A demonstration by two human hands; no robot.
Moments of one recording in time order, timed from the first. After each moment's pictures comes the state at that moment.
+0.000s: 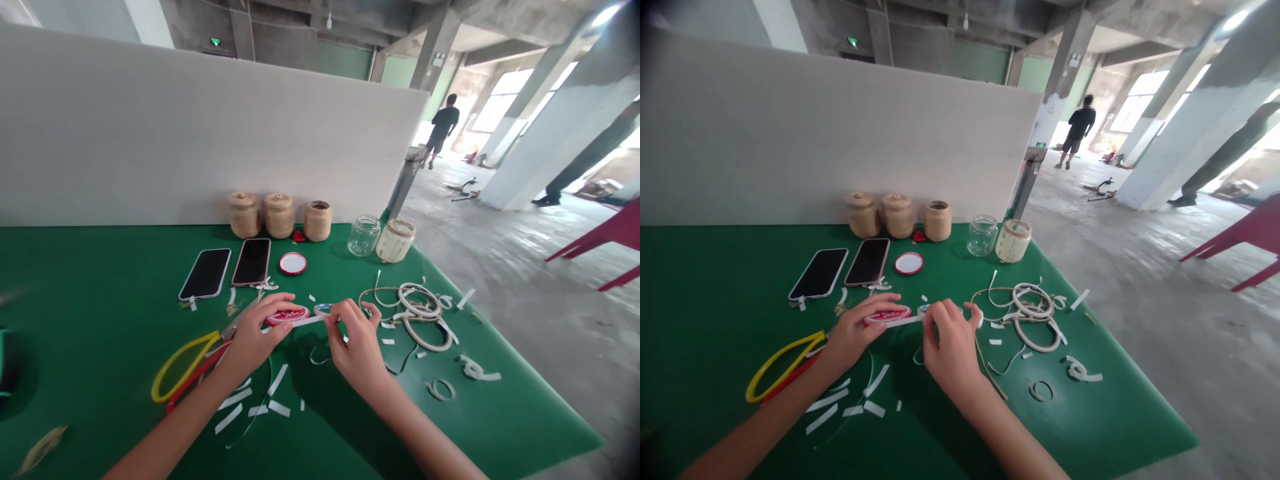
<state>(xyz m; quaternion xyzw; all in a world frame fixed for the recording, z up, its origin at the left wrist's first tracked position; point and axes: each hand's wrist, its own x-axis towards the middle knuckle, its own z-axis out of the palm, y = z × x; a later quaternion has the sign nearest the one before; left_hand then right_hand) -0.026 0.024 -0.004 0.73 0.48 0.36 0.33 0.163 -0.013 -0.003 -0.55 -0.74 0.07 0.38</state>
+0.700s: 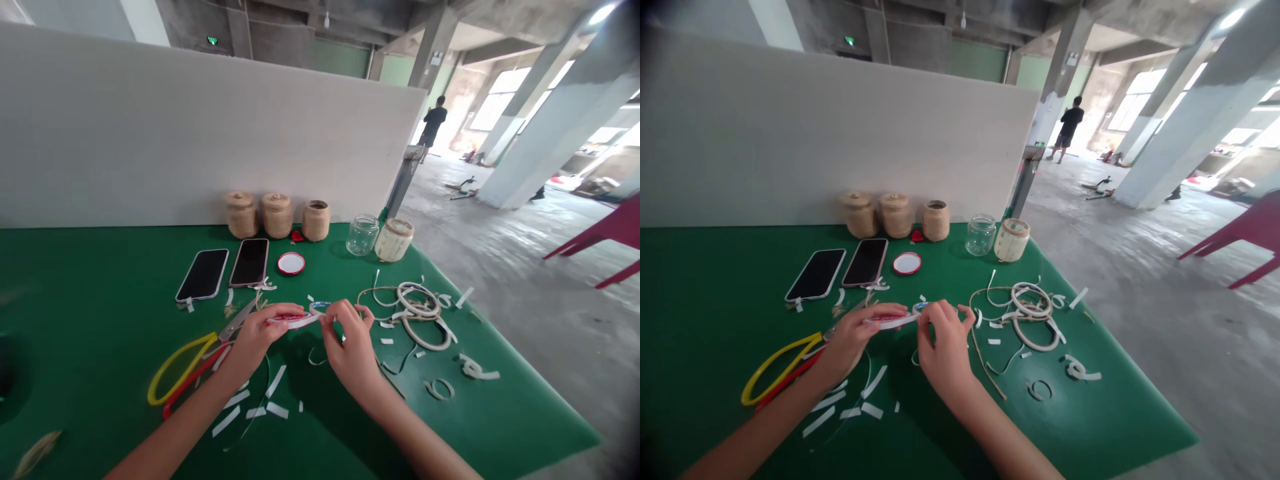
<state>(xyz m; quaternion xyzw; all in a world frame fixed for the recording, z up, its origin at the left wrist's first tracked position) -0.025 0.028 -0.025 0.67 0.42 0.41 0.45 0.155 -0.012 -0.007 -0.56 -0.71 0.10 0.42</state>
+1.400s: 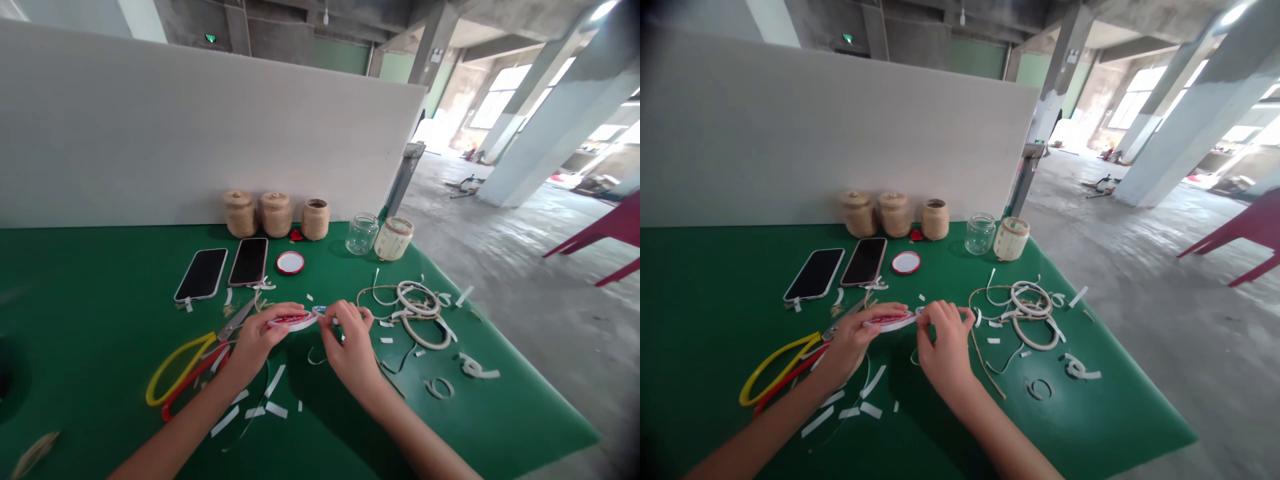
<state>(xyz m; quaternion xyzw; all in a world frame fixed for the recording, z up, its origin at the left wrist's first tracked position) -0.024 0.024 -0.030 0.66 0.40 0.43 0.47 0.156 -0.013 -0.006 -0.57 -0.70 0.12 0.41</state>
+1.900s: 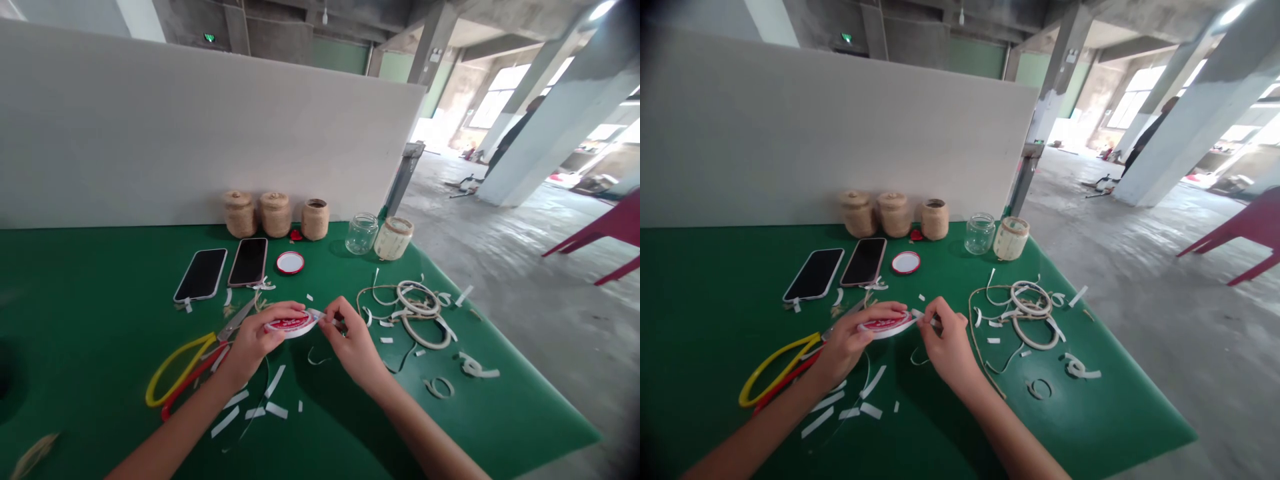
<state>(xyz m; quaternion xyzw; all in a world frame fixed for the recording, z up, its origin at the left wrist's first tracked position) -0.031 0.025 -0.026 0.67 0.33 0.42 0.51 0.166 -0.003 -0.013 -0.51 -0.63 0.37 0.46</state>
